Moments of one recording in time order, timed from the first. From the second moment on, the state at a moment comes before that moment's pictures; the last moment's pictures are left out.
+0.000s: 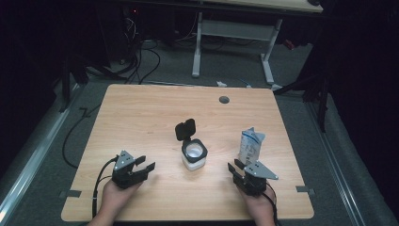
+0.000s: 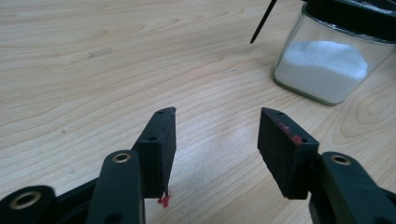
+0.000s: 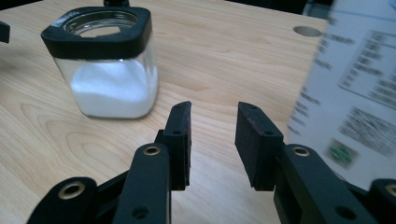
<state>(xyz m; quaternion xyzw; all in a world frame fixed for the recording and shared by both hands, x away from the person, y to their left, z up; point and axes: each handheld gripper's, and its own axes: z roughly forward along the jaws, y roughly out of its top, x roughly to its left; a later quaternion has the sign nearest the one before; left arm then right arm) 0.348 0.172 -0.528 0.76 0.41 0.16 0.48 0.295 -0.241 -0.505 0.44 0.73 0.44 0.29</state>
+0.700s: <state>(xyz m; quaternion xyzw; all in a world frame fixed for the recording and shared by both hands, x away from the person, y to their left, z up) 0.358 0.164 -0.521 0.76 0.41 0.15 0.49 0.331 -0.194 -0.494 0.42 0.75 0.43 0.29</state>
